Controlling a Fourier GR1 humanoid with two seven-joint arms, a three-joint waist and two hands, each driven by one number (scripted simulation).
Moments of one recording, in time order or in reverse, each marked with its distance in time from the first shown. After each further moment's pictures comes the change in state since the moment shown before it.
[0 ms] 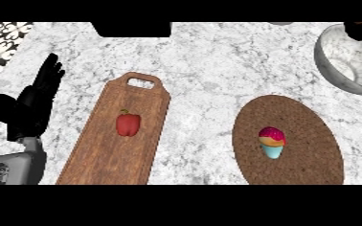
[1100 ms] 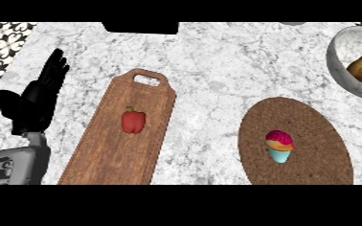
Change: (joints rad) left arm -0.036 -0.006 -0.005 0.021 -0.004 -0.022 -0.020; right arm -0.108 -0.229 -0.137 0.852 0.001 -0.086 -0.418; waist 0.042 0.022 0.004
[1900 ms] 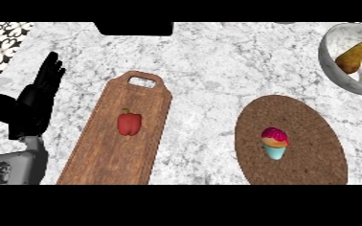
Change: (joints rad) left arm 0.027 -0.006 0.013 -0.017 -0.005 0.017 -0.001; right arm 0.052 -0.145 -0.443 0.070 -0.454 0.177 -0.258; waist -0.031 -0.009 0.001
